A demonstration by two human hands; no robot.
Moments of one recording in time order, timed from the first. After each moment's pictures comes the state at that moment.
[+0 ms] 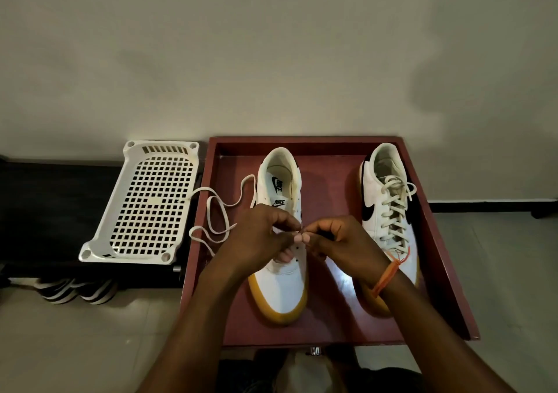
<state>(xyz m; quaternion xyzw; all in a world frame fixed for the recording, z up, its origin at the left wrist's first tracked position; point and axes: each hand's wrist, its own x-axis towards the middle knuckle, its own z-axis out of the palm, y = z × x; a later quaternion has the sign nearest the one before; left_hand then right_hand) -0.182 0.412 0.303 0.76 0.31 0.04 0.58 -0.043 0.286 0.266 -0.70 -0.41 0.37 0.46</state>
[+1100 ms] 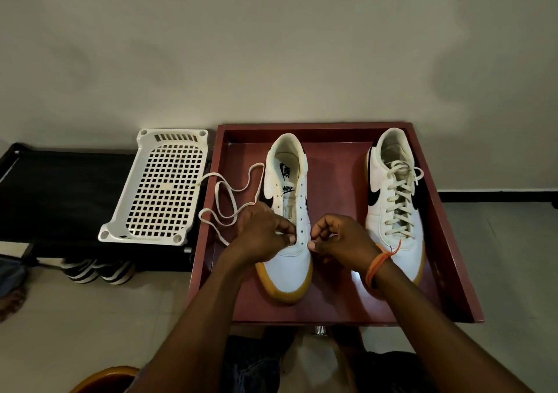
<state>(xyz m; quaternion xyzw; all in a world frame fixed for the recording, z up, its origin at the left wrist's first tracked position) -0.184 0.414 0.244 0.87 0.30 -0.03 0.39 -0.049 0.278 0.243 -0.75 -0.31 0.43 0.38</state>
